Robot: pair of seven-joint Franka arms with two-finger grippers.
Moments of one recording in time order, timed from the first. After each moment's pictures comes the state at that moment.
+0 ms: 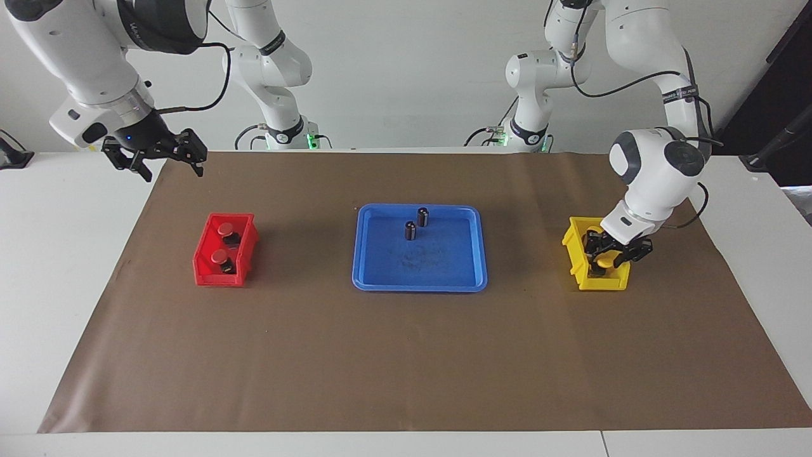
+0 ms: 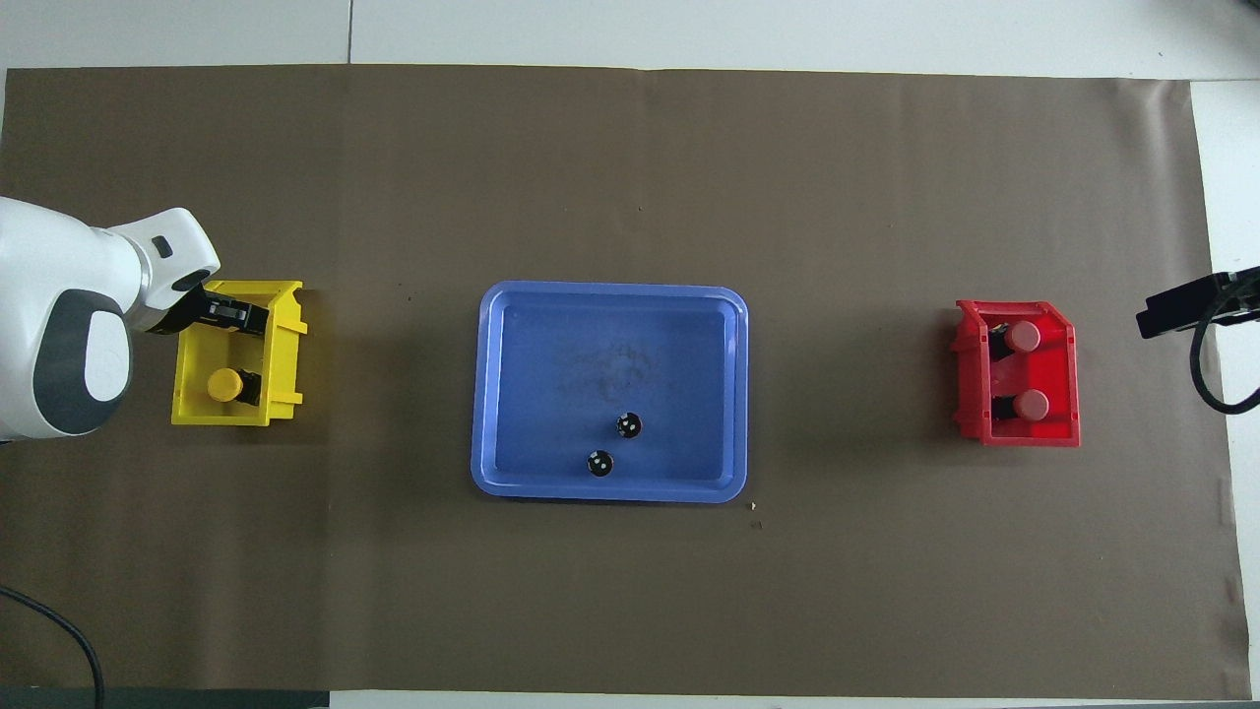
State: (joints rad) left arm 0.01 0.15 -0.04 -2.07 0.00 2.26 0.28; right arm -0.08 -0.01 -0.01 -1.61 -0.03 1.51 -0.22
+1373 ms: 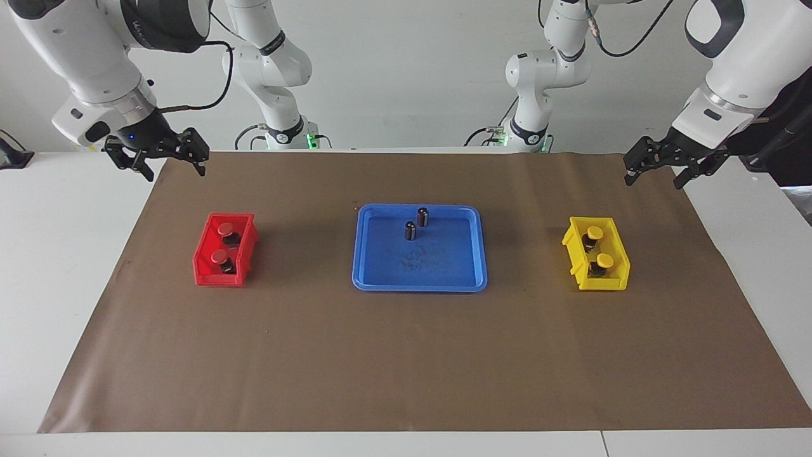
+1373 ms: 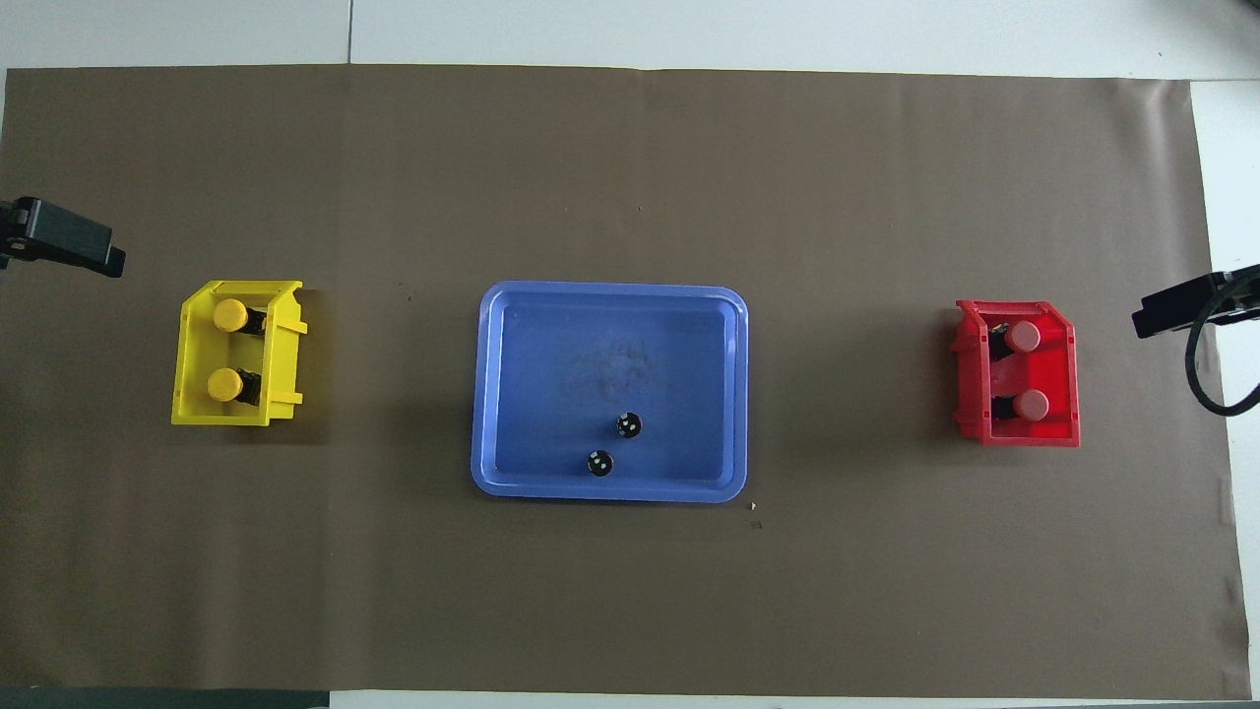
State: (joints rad) left arm -0.01 0.11 -0.06 -1.40 -0.01 1.46 0.10; right arm -0.08 -0.01 0.00 -1.60 -0.03 1.51 -0.22
